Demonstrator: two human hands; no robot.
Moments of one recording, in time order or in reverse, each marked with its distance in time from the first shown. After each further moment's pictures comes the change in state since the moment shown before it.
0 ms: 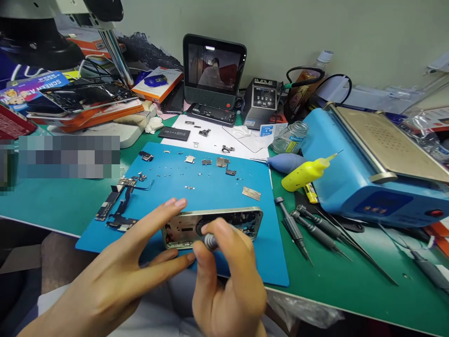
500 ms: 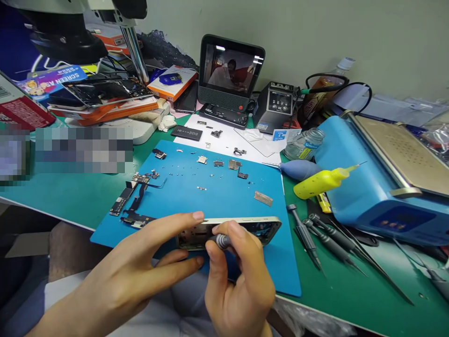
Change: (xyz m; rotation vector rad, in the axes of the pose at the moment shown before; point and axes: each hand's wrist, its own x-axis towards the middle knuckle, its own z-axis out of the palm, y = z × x) left_hand -0.009 -0.011 0.008 -0.126 0.019 -0.011; right_hand 0.002 0.014 0.010 0.067 -0.024 -0.136
